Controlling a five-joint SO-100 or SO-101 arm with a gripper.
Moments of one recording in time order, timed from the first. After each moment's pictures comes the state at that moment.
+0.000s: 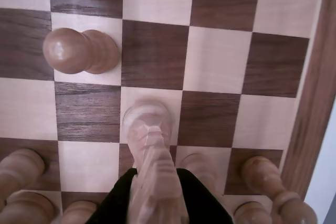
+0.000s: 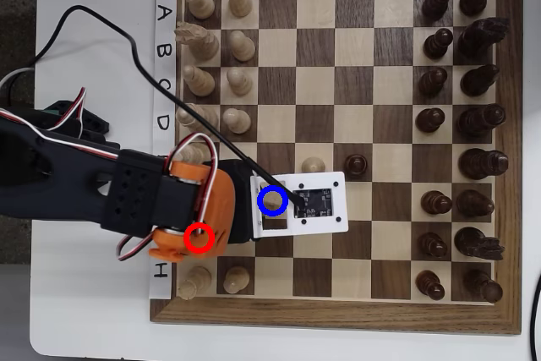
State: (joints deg) arm 20.0 101.3 105.1 71.4 77.7
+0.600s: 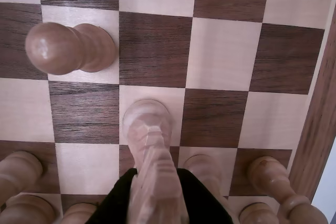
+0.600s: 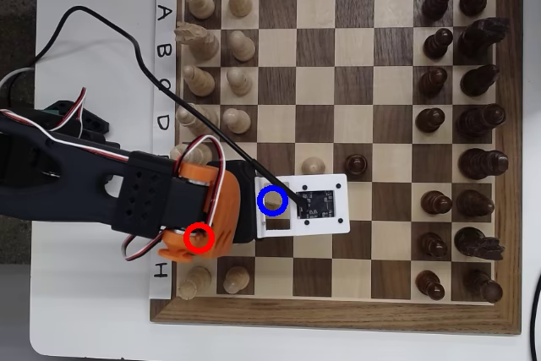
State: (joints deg) arm 20.0 98.6 104.5 71.3 78.8
